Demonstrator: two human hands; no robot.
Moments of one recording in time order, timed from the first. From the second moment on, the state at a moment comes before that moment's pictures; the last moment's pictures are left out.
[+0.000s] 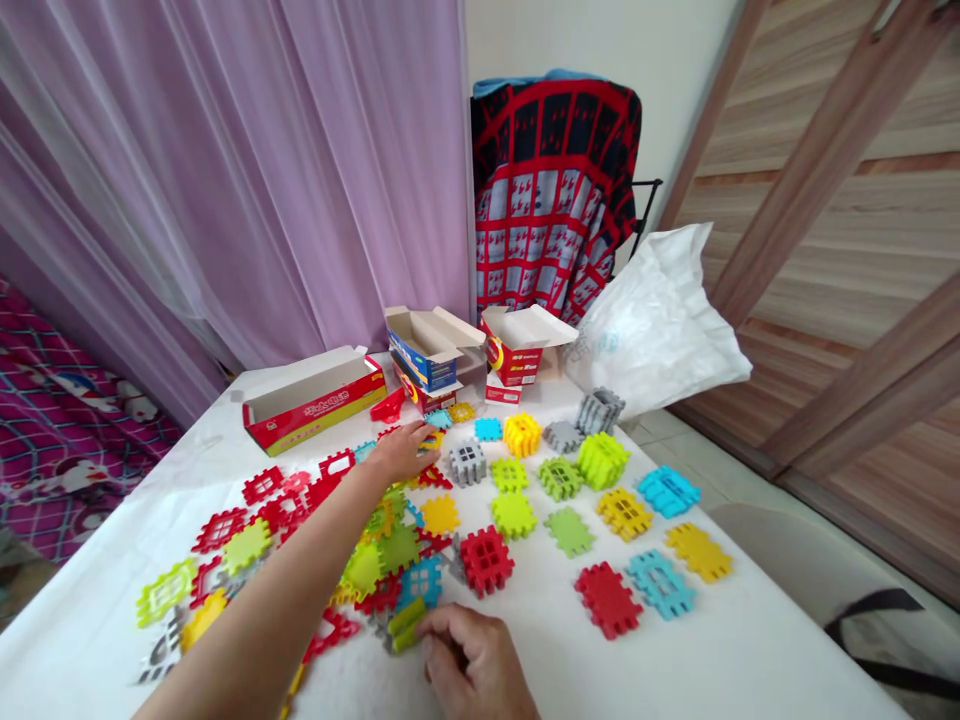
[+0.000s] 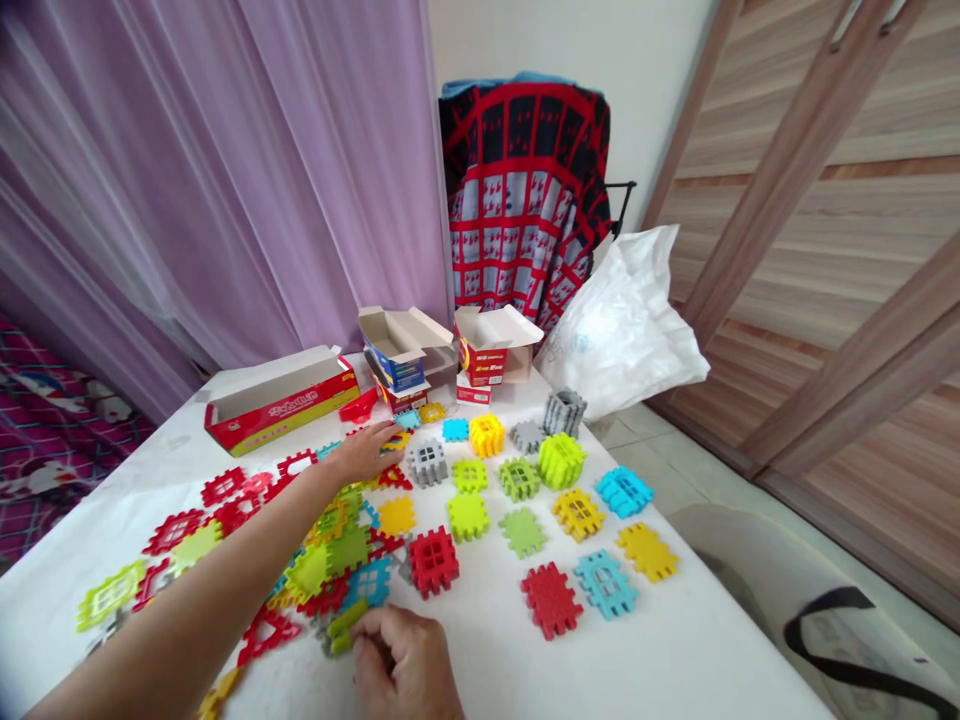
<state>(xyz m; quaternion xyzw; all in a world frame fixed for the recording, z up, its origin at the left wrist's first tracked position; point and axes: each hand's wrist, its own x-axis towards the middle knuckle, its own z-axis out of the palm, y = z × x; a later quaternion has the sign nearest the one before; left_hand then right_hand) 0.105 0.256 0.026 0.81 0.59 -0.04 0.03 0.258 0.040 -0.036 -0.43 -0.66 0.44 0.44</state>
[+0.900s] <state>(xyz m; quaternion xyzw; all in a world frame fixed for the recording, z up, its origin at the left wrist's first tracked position) 0.104 0.233 0.049 0.79 0.61 -0.10 0.04 0.258 0.039 -0.021 -0.44 -0.66 0.43 0.43</state>
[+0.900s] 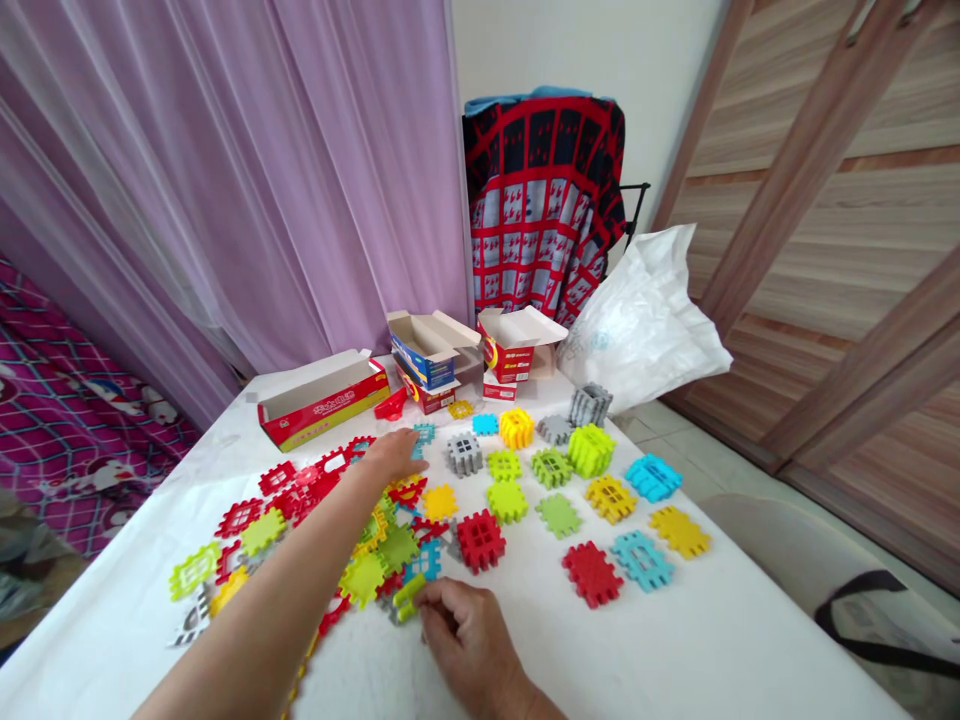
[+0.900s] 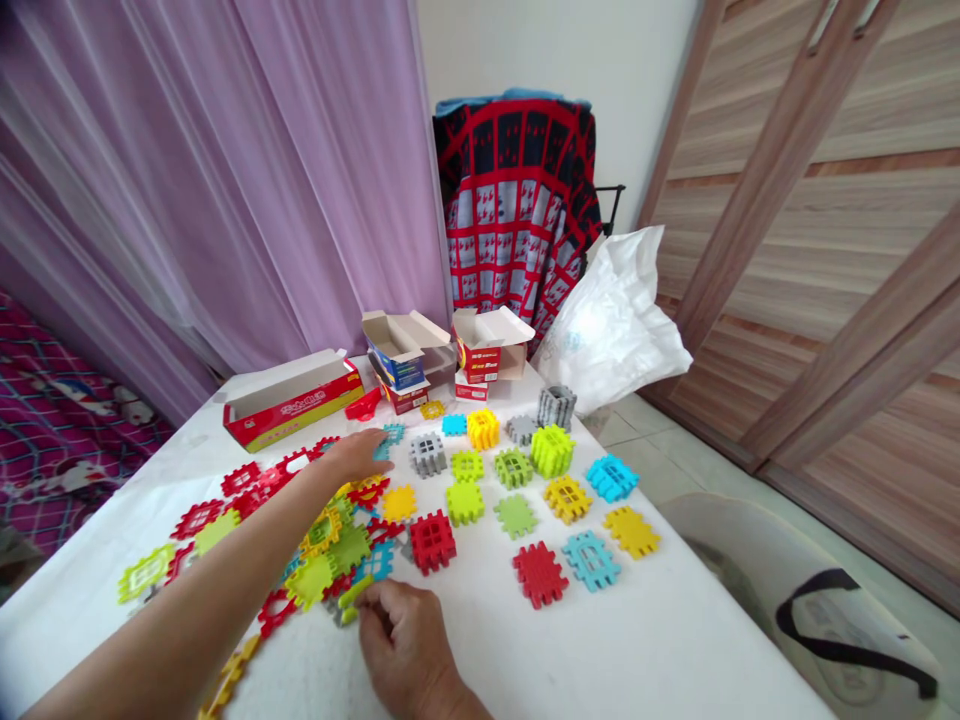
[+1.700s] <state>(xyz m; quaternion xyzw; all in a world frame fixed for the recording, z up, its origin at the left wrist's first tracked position) 0.057 0.154 0.059 0.53 0.67 0.41 0.32 0.258 0.040 -0.021 -0.42 -0.64 0.46 0.45</state>
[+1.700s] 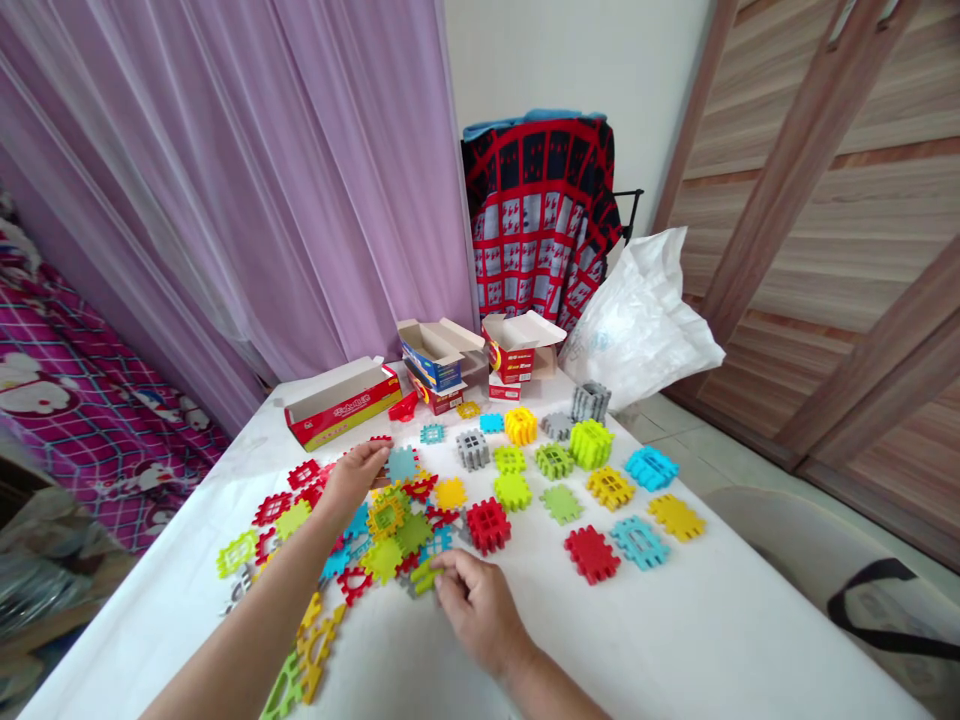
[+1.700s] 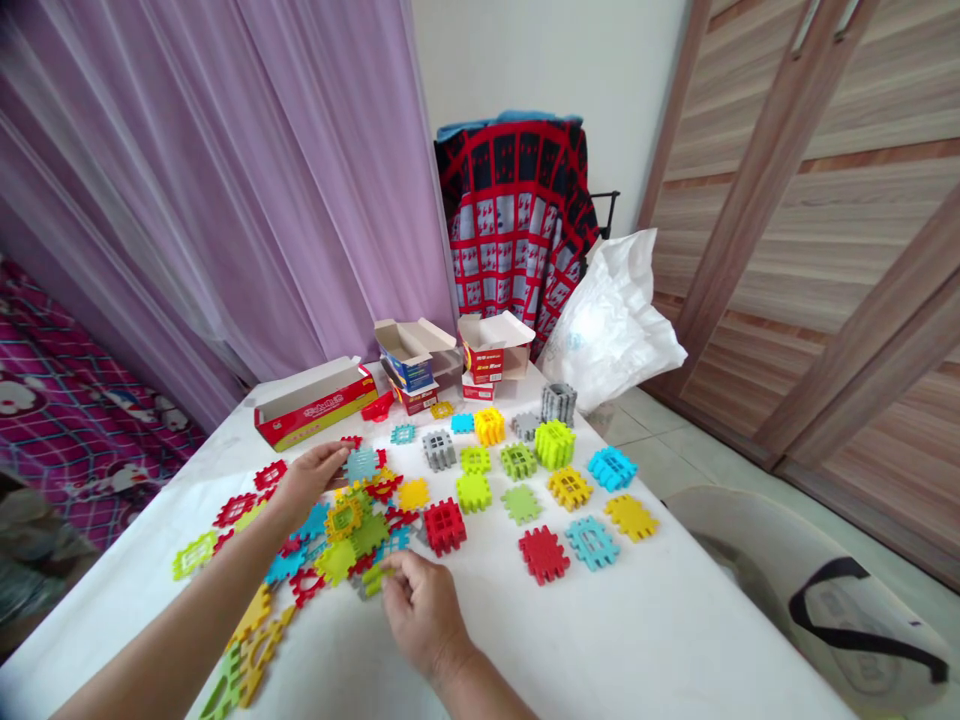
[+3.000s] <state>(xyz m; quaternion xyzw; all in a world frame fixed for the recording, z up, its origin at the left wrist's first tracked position) 0.108 0.016 0.012 0.30 0.58 0.54 0.53 0.265 0.021 -0.022 -0.45 -0.64 0.38 0.49</state>
